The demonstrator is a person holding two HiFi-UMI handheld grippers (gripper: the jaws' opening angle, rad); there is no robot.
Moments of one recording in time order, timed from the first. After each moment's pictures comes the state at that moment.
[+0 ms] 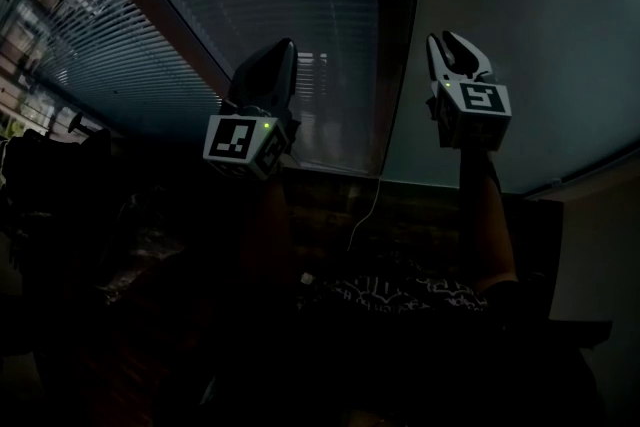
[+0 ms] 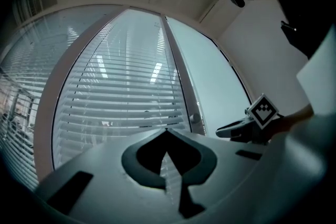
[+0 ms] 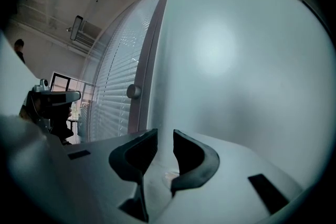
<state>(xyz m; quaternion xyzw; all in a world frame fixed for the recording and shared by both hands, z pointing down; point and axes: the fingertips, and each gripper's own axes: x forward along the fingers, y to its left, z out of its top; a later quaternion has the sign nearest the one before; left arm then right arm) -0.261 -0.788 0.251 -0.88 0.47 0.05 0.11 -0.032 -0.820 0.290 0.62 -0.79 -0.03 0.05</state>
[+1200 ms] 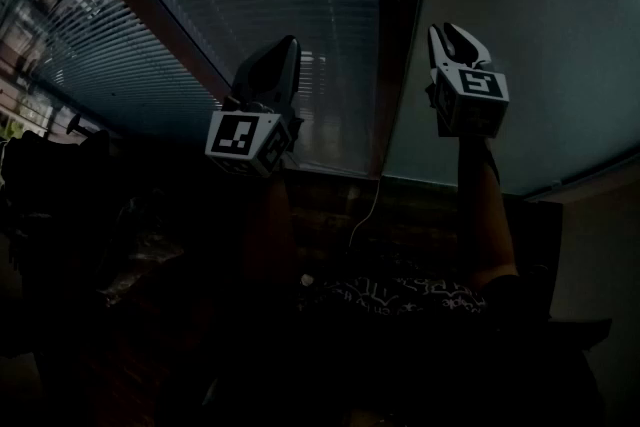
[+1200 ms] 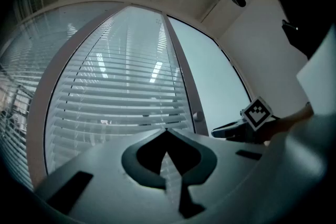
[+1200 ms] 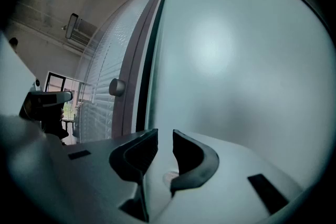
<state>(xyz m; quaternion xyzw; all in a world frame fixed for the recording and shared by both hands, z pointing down) -0.254 -0.806 0.253 -0.88 0.46 0.05 0.10 -0.024 -0.852 0.290 0.63 -0.77 -0.02 0.05</state>
